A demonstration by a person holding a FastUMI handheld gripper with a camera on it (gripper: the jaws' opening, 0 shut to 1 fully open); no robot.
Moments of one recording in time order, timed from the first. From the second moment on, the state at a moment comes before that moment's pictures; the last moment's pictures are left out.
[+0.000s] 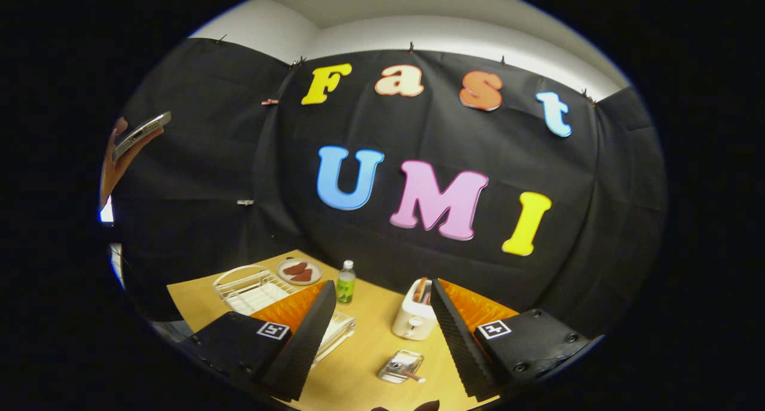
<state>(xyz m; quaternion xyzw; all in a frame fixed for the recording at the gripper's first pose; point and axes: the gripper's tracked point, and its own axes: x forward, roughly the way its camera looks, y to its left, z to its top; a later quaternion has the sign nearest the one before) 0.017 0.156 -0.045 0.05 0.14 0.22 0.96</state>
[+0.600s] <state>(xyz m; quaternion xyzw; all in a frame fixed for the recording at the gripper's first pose) 0.074 0.347 -0.135 0.17 0.37 0.20 0.89</state>
